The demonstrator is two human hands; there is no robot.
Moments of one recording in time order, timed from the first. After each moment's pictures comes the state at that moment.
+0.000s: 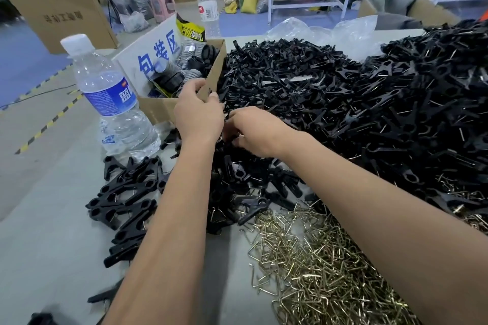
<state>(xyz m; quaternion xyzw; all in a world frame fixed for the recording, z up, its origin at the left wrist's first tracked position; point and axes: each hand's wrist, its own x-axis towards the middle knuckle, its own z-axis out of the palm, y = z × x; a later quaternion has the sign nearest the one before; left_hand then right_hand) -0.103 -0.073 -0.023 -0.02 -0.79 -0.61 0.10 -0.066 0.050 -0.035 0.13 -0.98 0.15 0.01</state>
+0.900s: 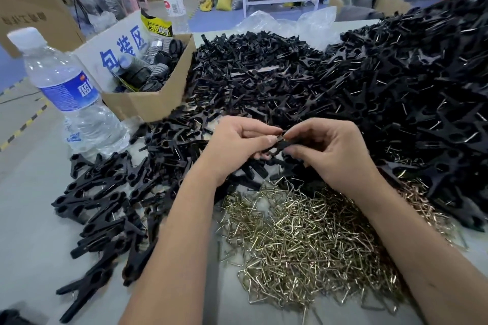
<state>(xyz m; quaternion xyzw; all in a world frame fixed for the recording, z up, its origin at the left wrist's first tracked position) -0.013 -0.040 -0.050 -0.31 -0.71 -0.60 -0.22 0.110 0.131 -0.062 0.00 -0.81 0.53 0.25</state>
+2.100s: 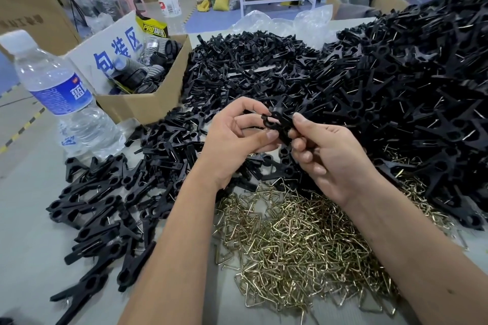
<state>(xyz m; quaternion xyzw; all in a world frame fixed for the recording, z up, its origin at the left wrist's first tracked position) -0.009 -0.033 -0.054 -0.34 -0.54 -0.73 -0.24 0.111 0.109 -0.042 -0.16 -0.50 0.84 0.12</state>
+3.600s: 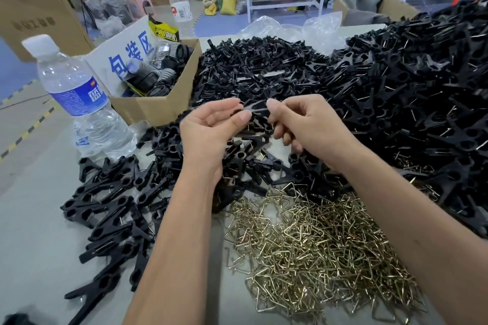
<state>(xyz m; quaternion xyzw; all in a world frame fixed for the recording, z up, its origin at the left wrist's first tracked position) -0.033 -0.054 -0.050 -0.17 -0.58 -0.80 -0.06 0.056 0.116 -0.023 -0.10 -0.82 0.54 0.16</state>
